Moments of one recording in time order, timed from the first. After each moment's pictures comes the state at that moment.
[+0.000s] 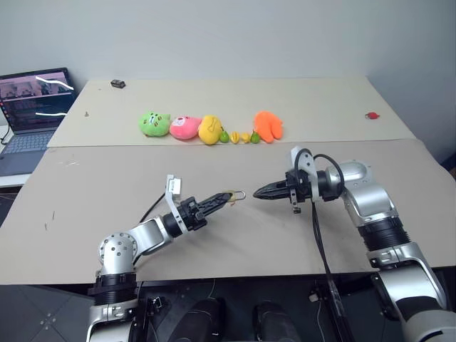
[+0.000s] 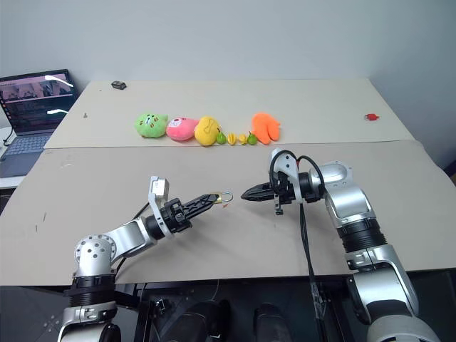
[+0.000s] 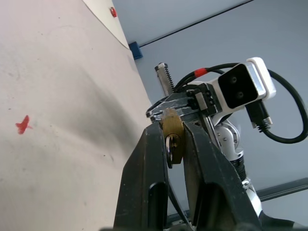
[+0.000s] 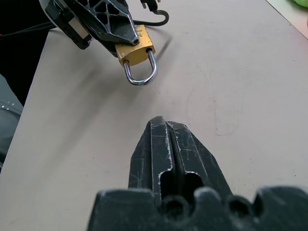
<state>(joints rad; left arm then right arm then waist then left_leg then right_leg) -0.32 0.21 0.25 -0.02 -1.29 1.14 -0.39 -0.72 -0.57 0.19 0.29 0.24 0.23 1.37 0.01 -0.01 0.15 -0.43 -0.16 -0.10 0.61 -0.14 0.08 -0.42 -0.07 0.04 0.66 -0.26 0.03</state>
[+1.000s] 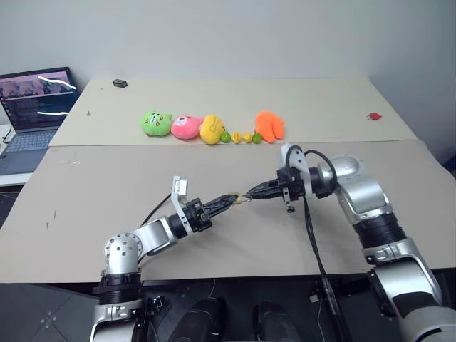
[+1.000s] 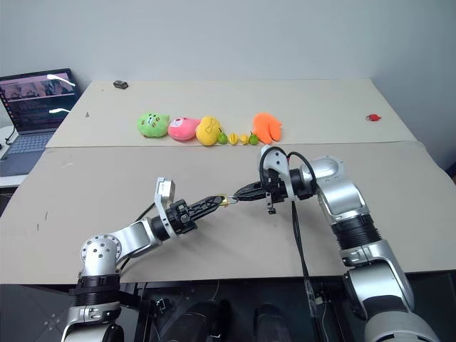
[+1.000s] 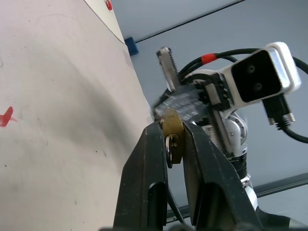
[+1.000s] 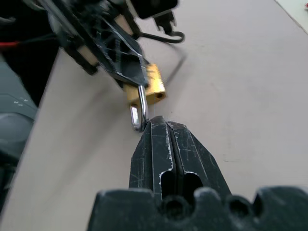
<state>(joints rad) -0.32 0.19 0.22 -0.02 -1.30 1.14 -0.38 -0.75 -0.58 0.22 0.18 0.28 0.37 1.42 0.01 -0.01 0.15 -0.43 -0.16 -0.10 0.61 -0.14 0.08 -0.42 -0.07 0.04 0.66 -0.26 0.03</state>
